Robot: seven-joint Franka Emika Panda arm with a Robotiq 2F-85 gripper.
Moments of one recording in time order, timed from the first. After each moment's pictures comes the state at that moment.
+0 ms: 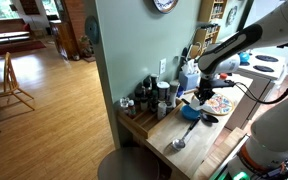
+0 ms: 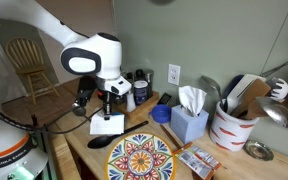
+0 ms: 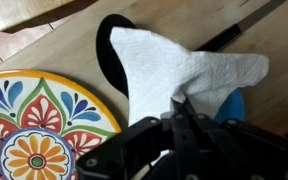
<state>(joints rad) -0.17 -0.31 -0.19 -2.74 0.04 2.28 0.00</state>
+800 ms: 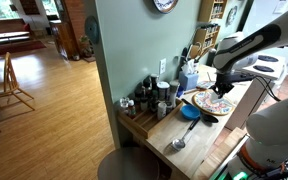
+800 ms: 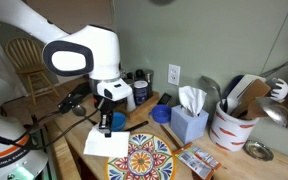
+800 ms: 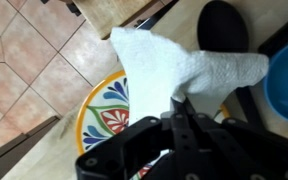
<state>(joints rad) -0.40 -0.39 -0.20 -2.73 -0.26 2.25 0.19</state>
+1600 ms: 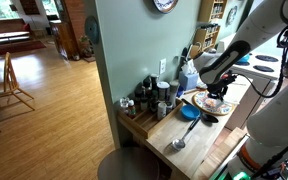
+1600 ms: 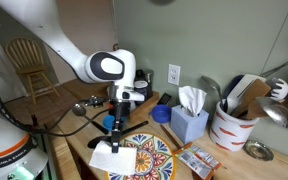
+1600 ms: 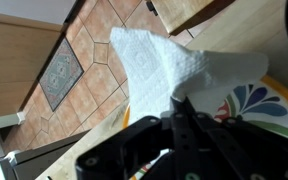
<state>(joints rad) -0.35 -0.05 -0.08 -2.57 -0.69 2.11 0.64</state>
